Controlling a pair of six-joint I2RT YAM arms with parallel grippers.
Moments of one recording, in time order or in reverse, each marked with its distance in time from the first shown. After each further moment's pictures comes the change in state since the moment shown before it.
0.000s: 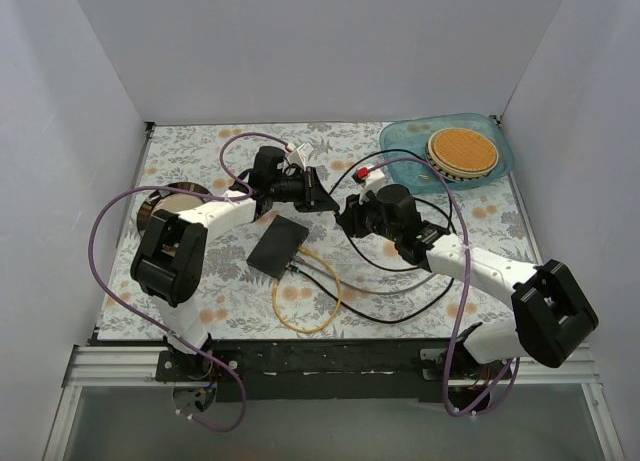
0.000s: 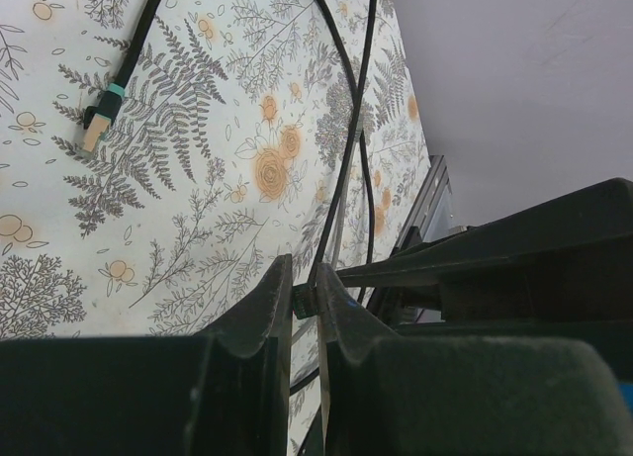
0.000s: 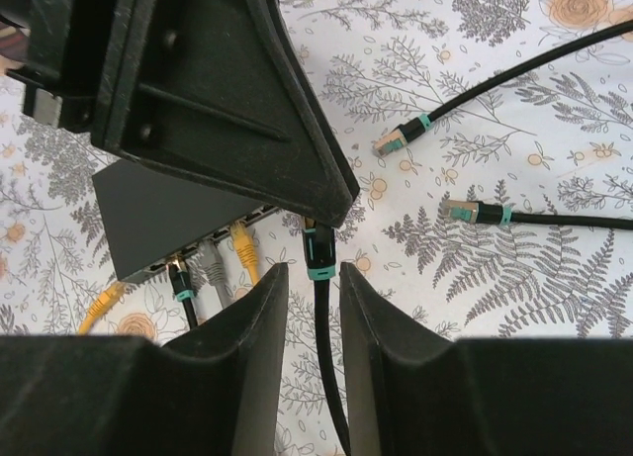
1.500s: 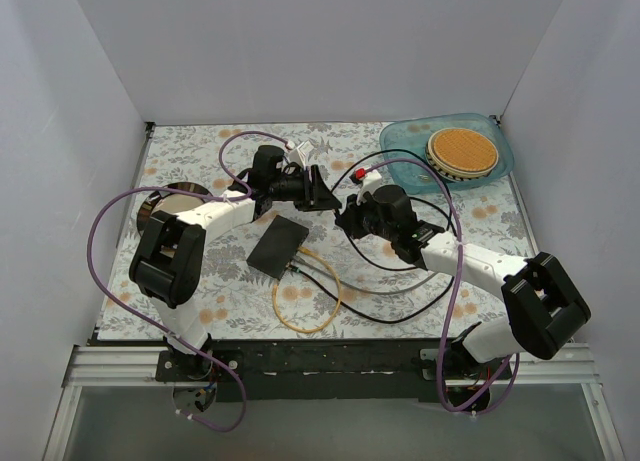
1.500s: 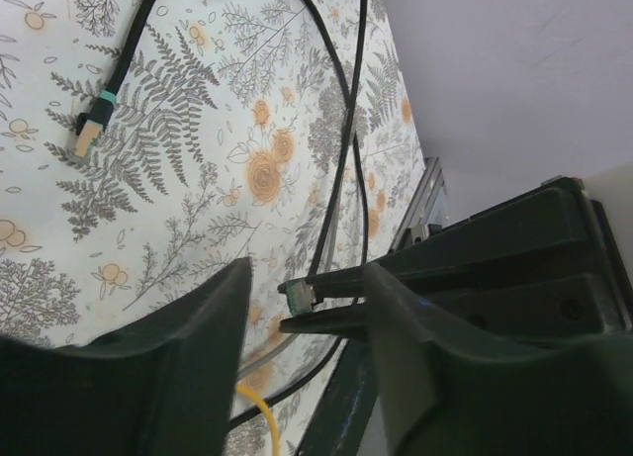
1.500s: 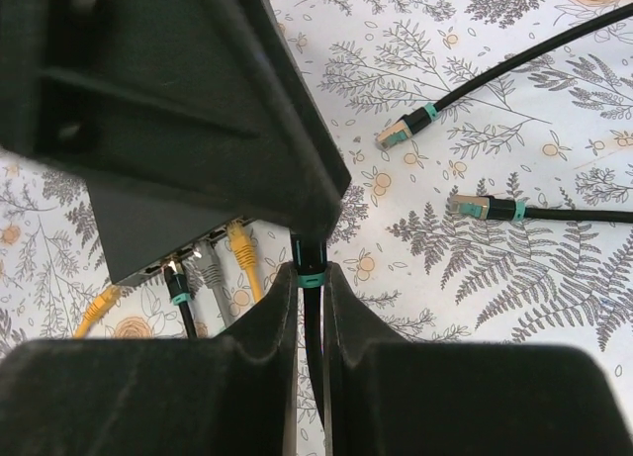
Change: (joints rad) left arm 0.000 -0.012 0.000 0.007 0.003 0.004; right arm -0.006 0.048 0.000 0.037 -0.010 0.024
